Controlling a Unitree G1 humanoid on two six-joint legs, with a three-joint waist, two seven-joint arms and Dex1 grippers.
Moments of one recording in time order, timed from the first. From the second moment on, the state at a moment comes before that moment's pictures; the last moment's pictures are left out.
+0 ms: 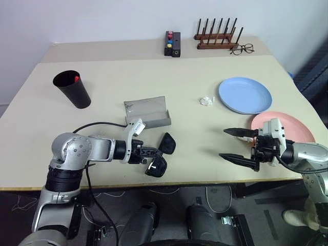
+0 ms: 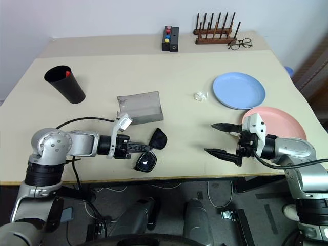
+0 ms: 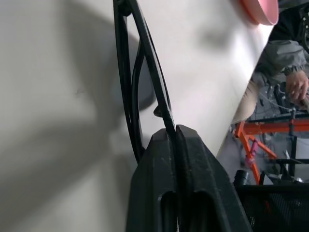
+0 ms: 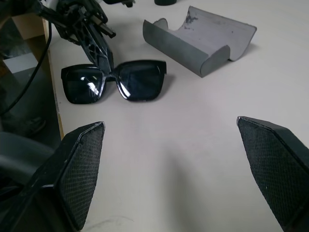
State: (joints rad) left arm -0.51 0.48 0.02 -0.17 -0.98 1.51 -0.43; right arm -0.09 -0.81 -0.20 -0.13 0.56 0.28 1.23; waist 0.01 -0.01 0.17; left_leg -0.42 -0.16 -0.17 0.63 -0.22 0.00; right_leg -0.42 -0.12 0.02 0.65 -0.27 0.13
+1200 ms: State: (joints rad) left arm -1.10 0.77 -0.25 0.51 -0.41 0.63 -1.27; right arm -0.24 -0.72 -0.09 -0.04 0.52 0.24 1.22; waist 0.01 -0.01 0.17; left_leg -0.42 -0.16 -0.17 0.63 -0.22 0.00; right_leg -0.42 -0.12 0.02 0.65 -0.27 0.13
